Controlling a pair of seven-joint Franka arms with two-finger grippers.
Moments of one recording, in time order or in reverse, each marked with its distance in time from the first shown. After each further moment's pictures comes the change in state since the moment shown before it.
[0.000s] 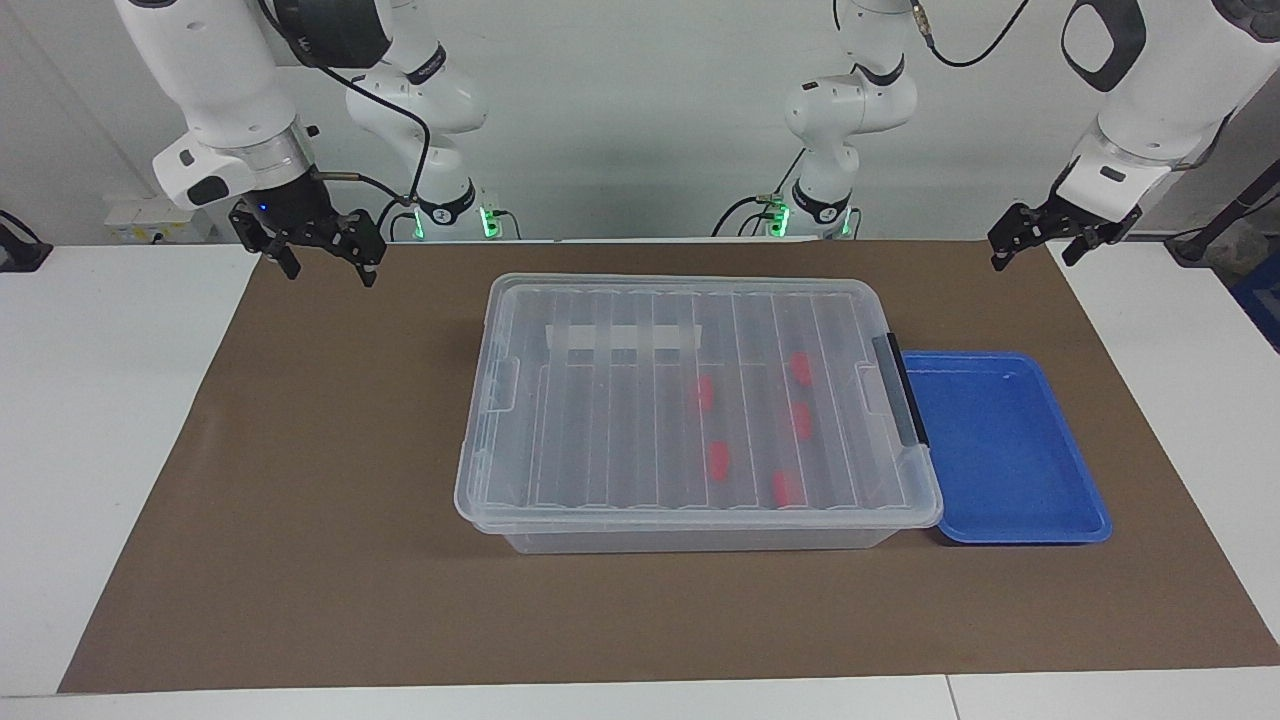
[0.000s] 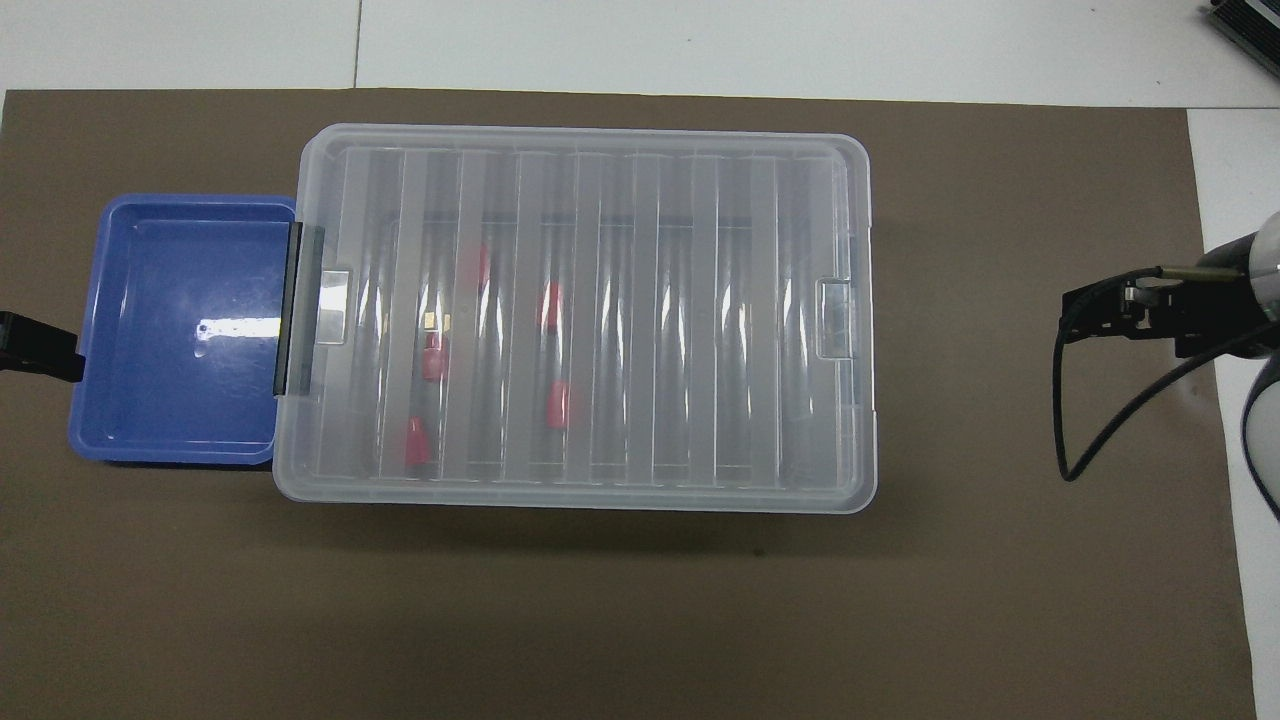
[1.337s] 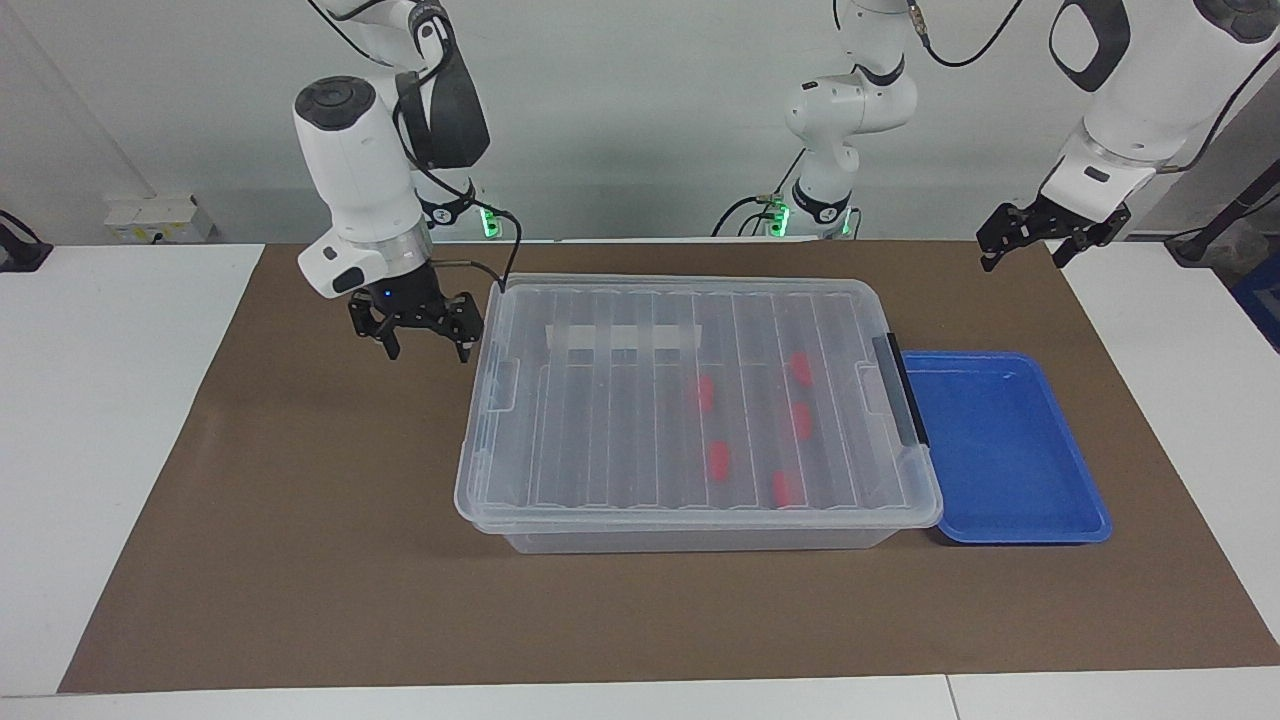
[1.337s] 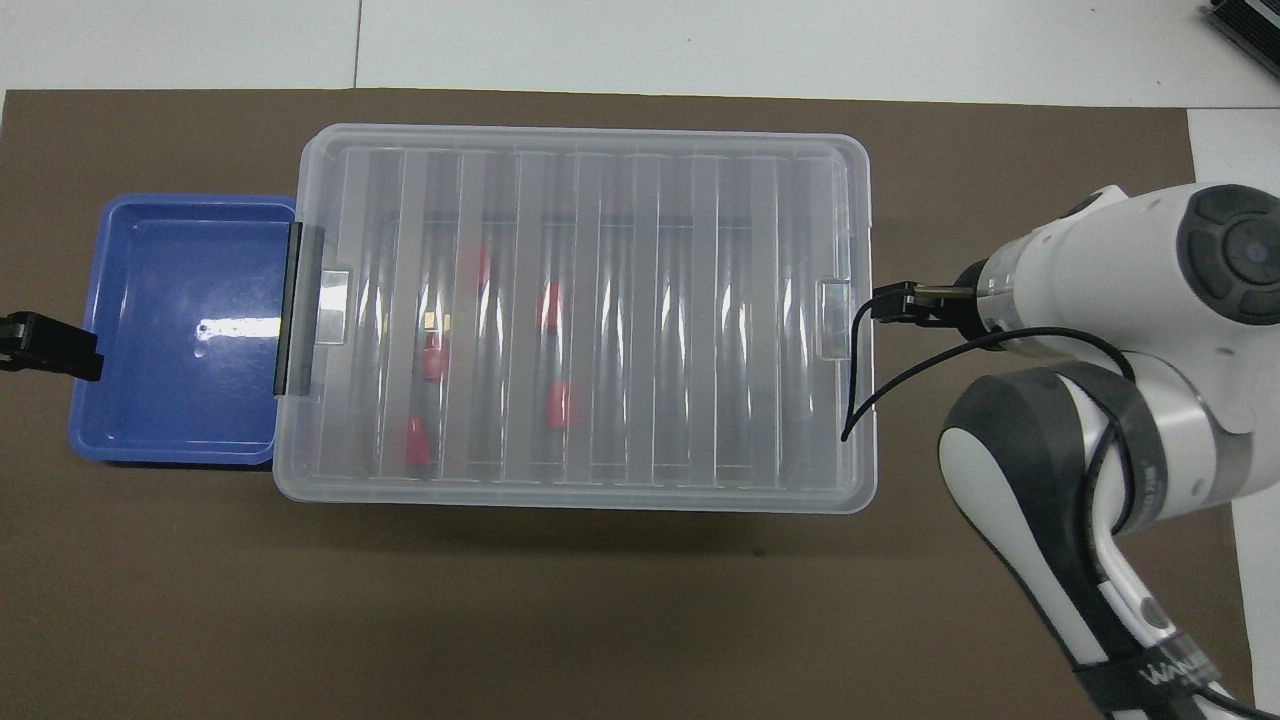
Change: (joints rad) left arm -0.015 0.000 -0.012 0.000 0.000 0.000 0.000; right arm 0.157 0.056 0.007 -0.300 0.000 0.500 0.147
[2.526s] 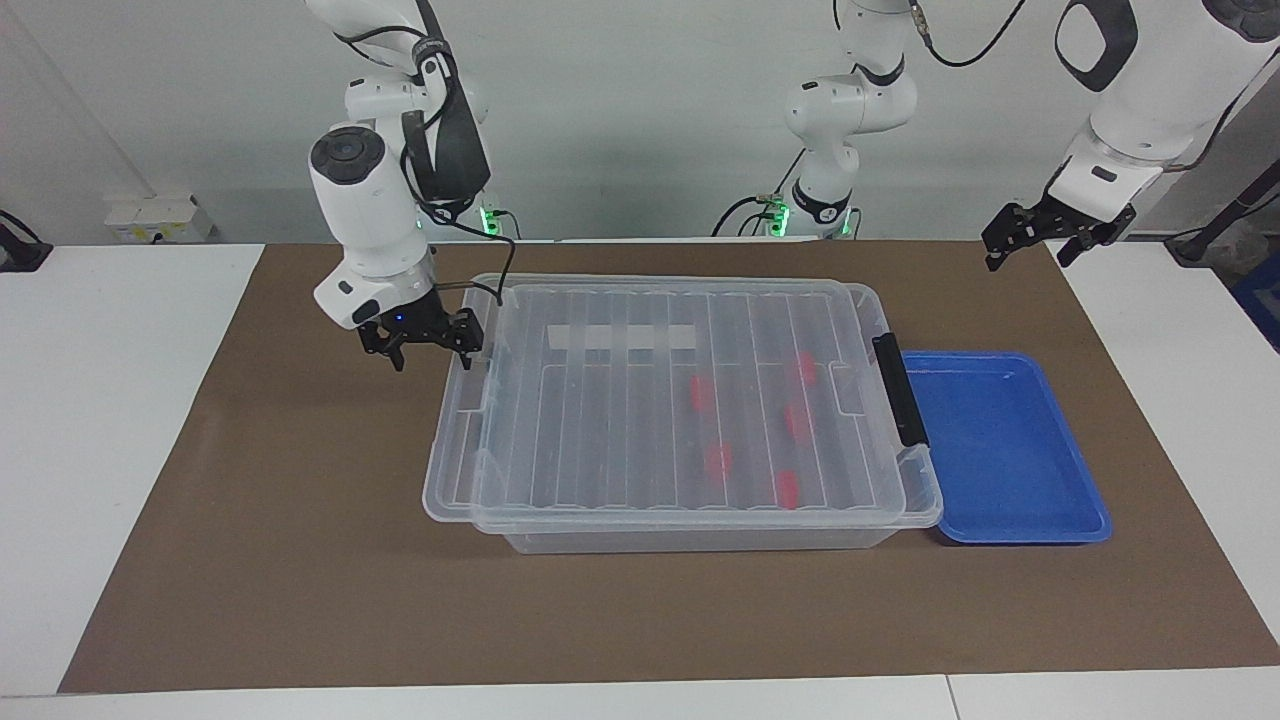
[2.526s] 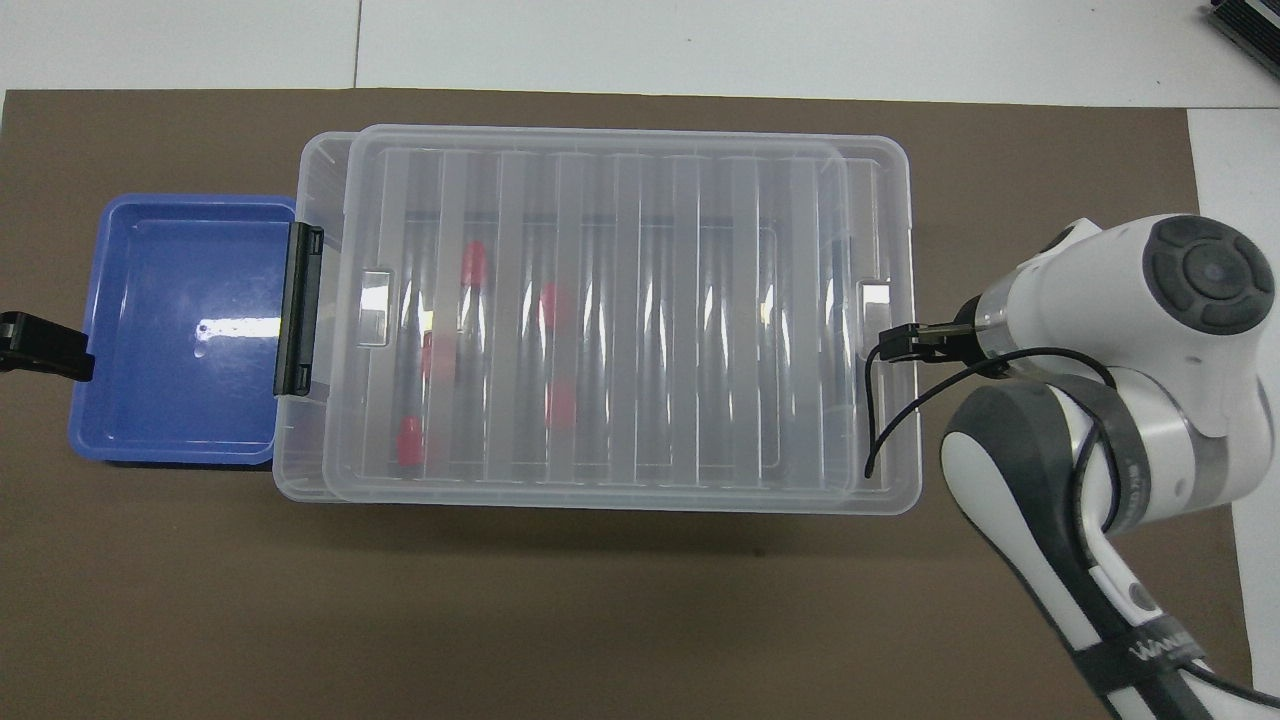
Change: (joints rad) left arm 0.004 0.000 0.009 0.000 0.000 0.000 0.000; right arm -0.094 -0.024 -0.005 -0.078 0.001 -0.047 -0.185
